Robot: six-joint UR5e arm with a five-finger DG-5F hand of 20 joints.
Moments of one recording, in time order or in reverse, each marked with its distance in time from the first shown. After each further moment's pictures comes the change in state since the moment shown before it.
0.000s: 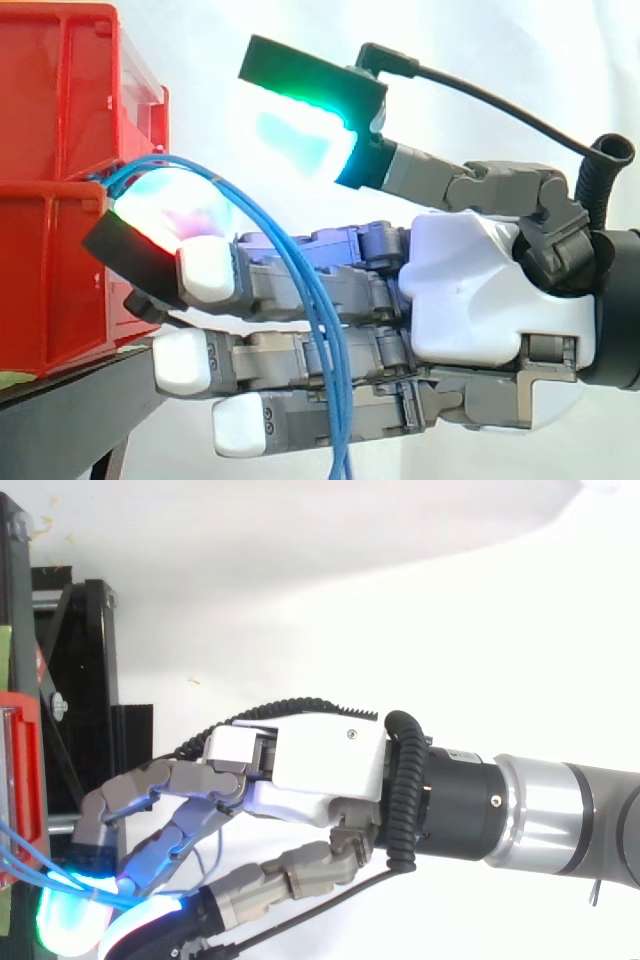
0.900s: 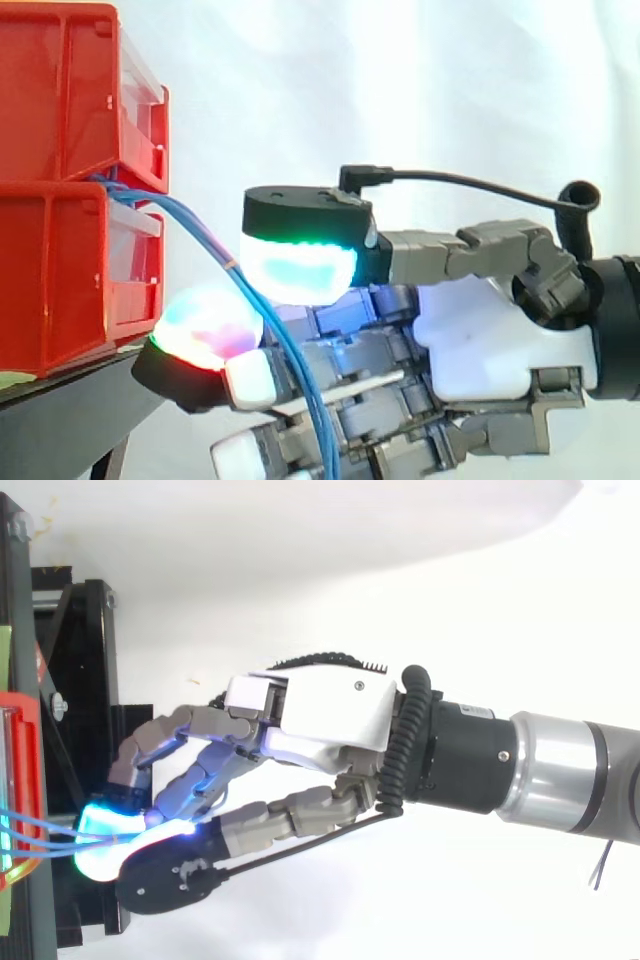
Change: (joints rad) arm -0.034 0.002 0.035 -0.190 -0.009 -0.033
